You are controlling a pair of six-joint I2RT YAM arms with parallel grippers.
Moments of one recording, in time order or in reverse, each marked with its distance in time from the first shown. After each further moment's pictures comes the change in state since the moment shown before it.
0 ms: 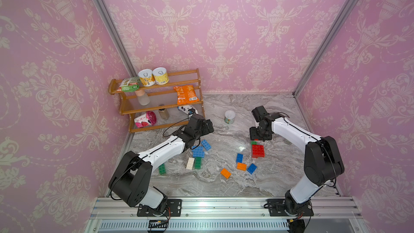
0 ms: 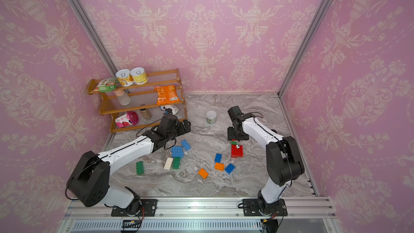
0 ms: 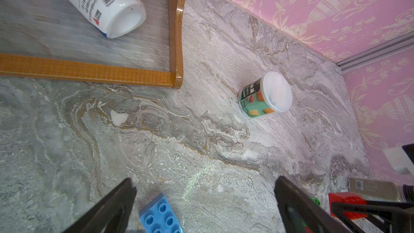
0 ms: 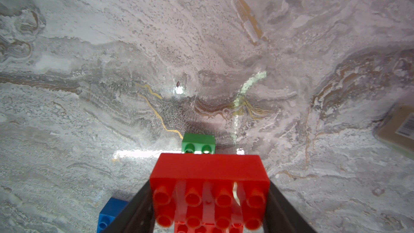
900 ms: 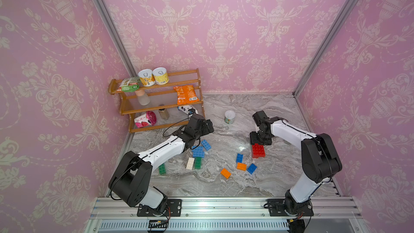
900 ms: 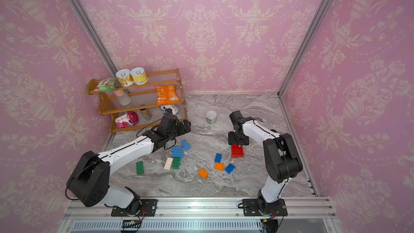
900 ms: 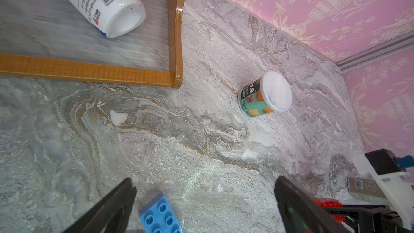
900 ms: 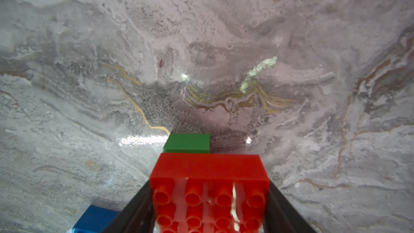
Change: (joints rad) left arm 0.000 0.000 0.000 0.000 0.000 0.000; right arm -0.026 0.024 -0.089 0.055 -0.061 0.001
